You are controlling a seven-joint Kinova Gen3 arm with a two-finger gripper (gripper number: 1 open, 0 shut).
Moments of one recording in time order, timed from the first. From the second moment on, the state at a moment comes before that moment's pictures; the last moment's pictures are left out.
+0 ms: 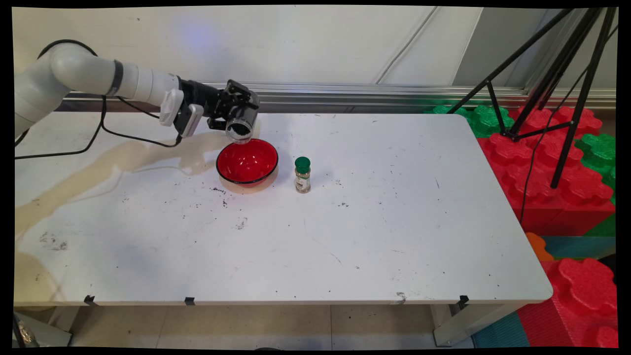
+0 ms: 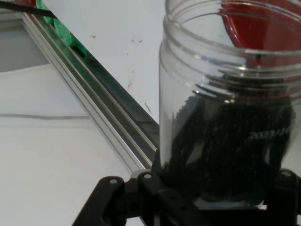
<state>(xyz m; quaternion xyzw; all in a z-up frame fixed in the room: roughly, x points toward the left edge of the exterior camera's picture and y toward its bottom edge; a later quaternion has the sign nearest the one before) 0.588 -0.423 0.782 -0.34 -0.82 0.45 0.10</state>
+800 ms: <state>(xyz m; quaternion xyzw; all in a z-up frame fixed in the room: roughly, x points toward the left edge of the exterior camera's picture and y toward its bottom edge) 0.583 -0.420 0.781 -0.42 -0.78 0.47 0.05</state>
